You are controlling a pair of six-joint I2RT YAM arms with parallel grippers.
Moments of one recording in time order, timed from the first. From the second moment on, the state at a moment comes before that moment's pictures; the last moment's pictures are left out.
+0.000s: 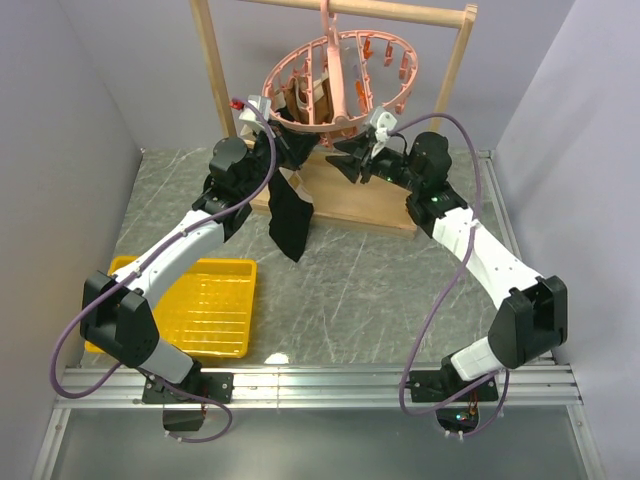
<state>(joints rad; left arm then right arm) -0.51 1.50 1.29 0.40 0.20 -0.51 0.40 1.46 1.27 0.32 -0.70 -0.14</state>
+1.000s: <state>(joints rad) -0.49 1.50 1.29 0.41 0.29 -0.50 0.43 1.55 1.36 0.29 -0.62 -0.17</state>
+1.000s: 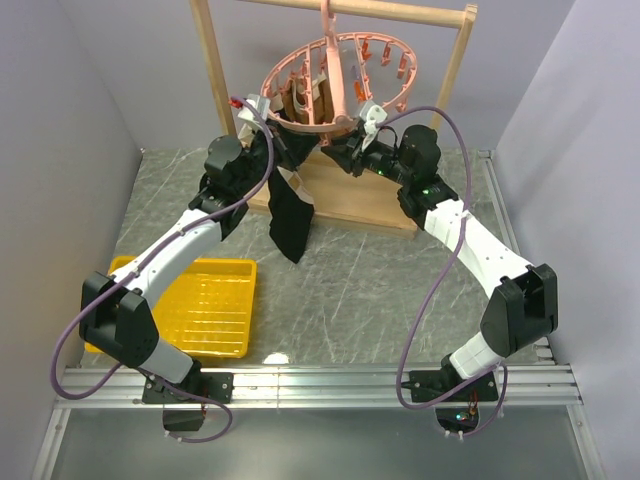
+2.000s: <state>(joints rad) -0.48 1.46 1.23 0.44 0.23 -0.68 0.51 1.55 1.35 0.31 -0.46 -0.14</state>
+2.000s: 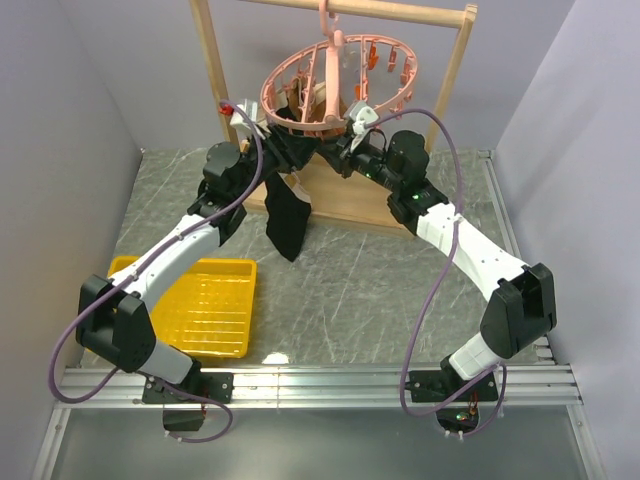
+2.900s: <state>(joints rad) -0.49 1.51 1.26 0.48 0.17 -0.72 0.54 1.54 1.32 0.33 -0.36 -0.16</state>
